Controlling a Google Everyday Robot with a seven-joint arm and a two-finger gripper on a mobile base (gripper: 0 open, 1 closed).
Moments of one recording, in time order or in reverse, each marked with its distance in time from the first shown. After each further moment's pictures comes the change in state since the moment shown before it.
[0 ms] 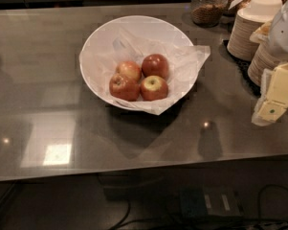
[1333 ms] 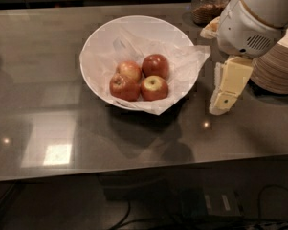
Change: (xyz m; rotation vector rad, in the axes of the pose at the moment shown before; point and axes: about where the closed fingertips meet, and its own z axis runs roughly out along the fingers) arm -0.080 -0.011 0.031 -0.040 -0.132 -0.181
